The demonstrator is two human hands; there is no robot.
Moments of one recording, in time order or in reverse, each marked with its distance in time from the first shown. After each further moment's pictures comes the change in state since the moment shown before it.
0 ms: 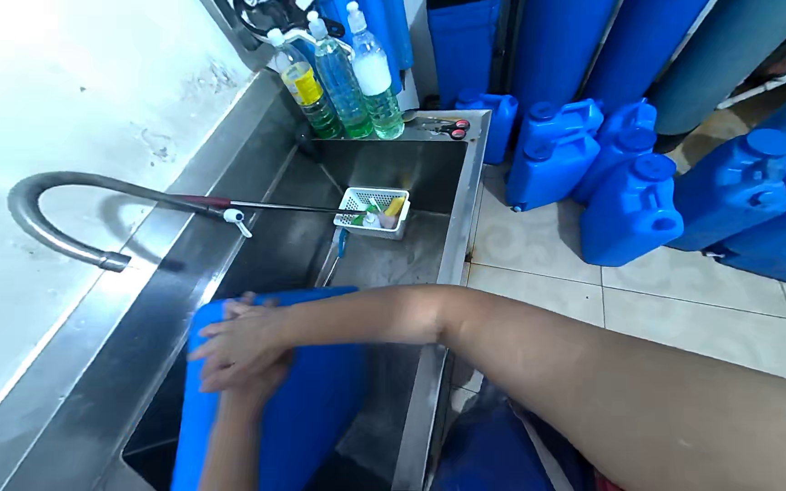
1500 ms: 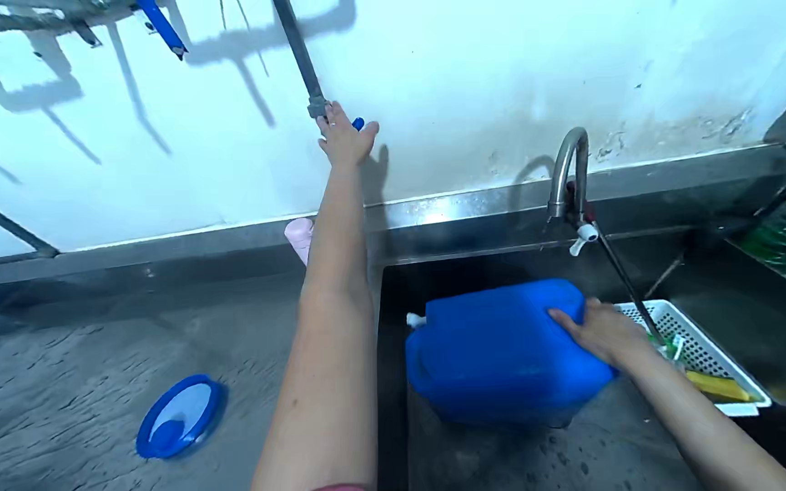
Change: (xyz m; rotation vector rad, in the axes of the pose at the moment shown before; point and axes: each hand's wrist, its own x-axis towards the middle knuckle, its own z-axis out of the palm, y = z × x) left_hand 0.009 -0.351 -0.127 -0.652 0.741 -0.817; right_hand 0.030 0.078 -0.018 -0.297 -0.224 0.759
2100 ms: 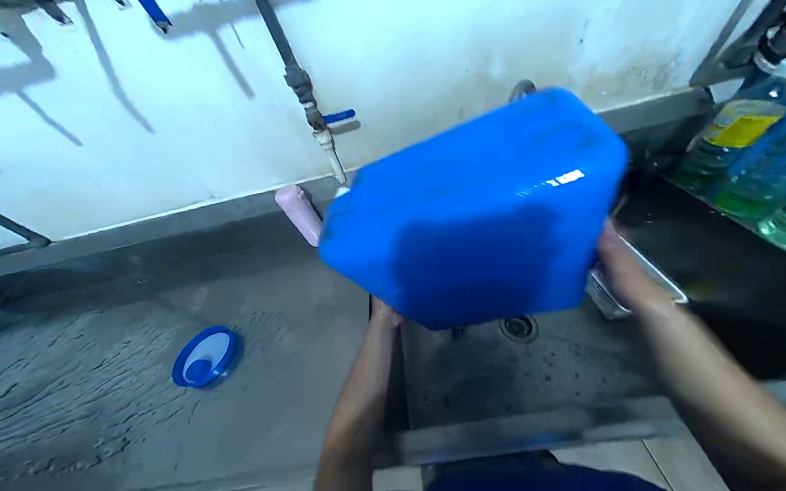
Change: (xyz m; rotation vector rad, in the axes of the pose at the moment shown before) left_hand -0.371 -0.083 0.065 -1.247 -0.211 -0.863; right_hand -0.114 0.038 -0.022 0.935 0.373 -0.608
